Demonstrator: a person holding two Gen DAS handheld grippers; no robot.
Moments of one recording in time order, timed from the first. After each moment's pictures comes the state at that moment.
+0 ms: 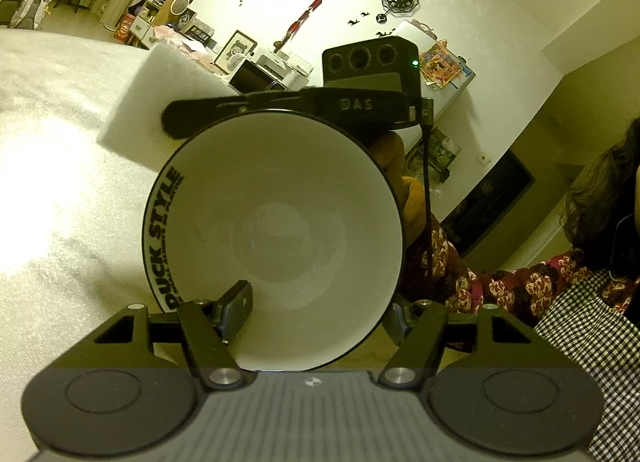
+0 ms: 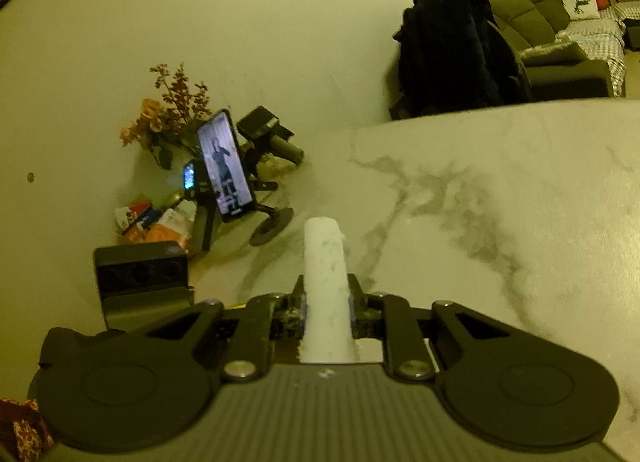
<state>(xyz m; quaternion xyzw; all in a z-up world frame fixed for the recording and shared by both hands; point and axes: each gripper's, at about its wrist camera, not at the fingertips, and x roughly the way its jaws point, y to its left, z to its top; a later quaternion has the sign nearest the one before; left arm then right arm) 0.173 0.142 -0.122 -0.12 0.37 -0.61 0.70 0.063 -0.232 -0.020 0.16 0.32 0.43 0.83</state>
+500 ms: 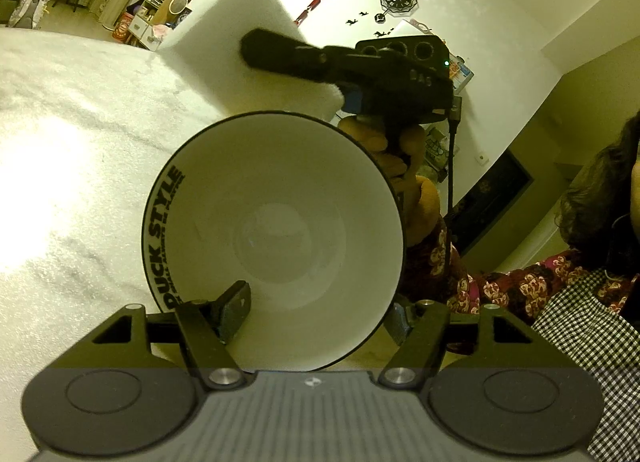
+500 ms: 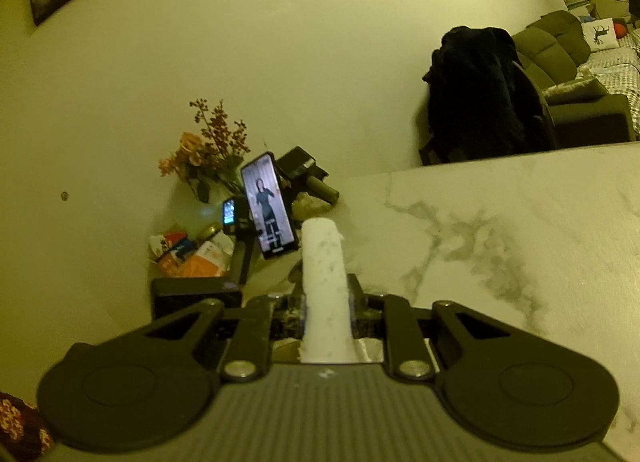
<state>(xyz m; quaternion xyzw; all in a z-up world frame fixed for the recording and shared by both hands) 0.174 0.142 -0.120 -0.12 0.37 -0.61 0.69 0.047 -0.246 0.008 0.19 0.26 0.47 0.82</state>
